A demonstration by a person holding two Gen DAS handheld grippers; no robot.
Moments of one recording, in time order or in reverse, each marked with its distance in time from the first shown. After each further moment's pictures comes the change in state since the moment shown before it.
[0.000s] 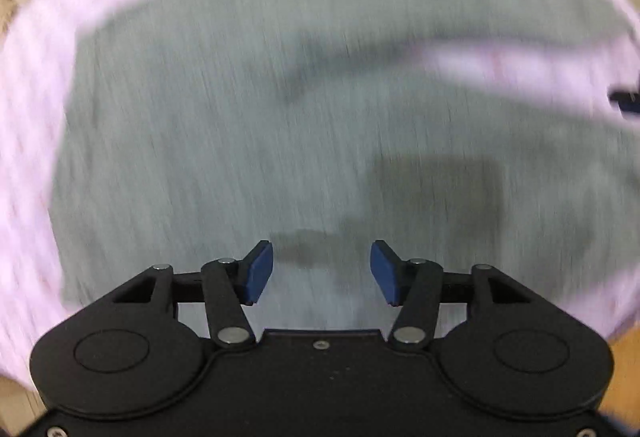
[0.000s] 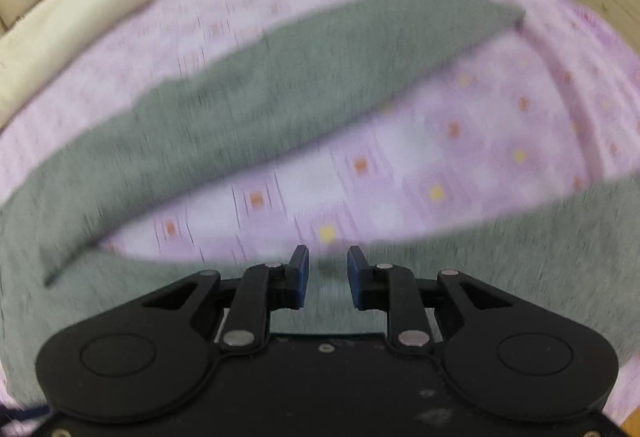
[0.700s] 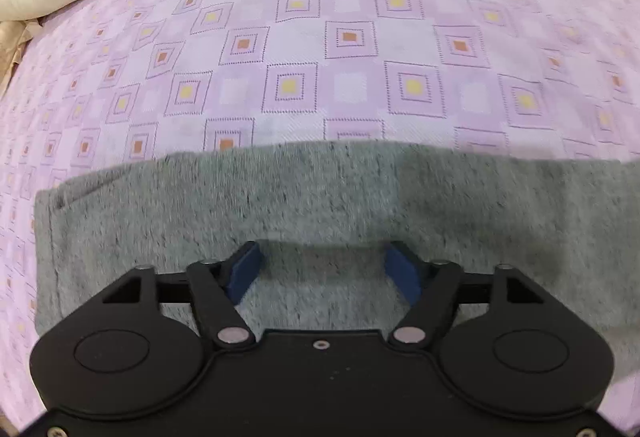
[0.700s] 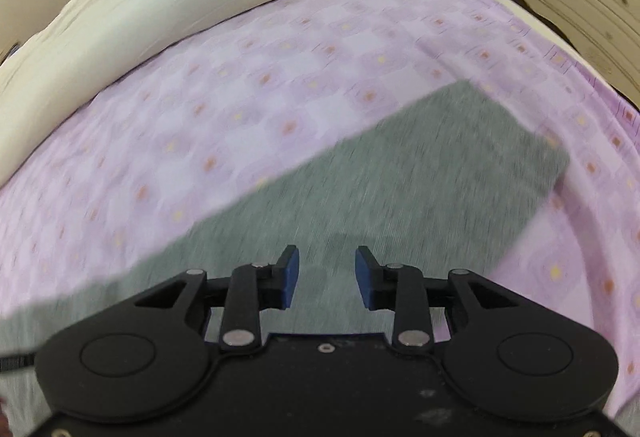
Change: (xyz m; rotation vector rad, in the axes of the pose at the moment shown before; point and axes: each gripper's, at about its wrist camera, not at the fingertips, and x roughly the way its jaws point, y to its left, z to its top) left arm 0.107 0.009 0.188 -0.151 0.021 0.174; right arm 0.104 -0.048 0.199 0.086 -0.033 -0.046
